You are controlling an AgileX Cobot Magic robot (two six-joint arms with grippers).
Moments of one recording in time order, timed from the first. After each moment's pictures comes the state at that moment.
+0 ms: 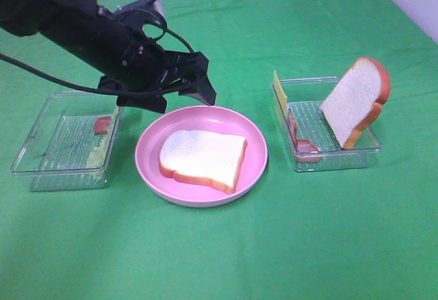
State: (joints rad) left arm -0.47 1.89 -1.28 -0.70 0.52 0.26; right arm -0.04 0.00 -0.51 0.15 1.07 -0.13
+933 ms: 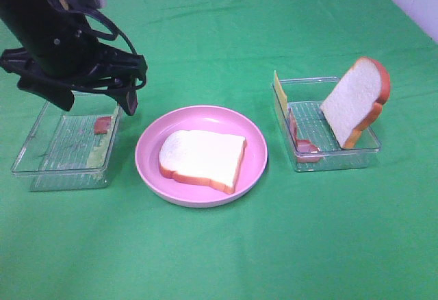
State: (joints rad) left arm -0.47 1.75 -1.30 -0.01 0.87 -0.33; right arm -0.04 0.00 -0.51 0.15 1.07 -0.13
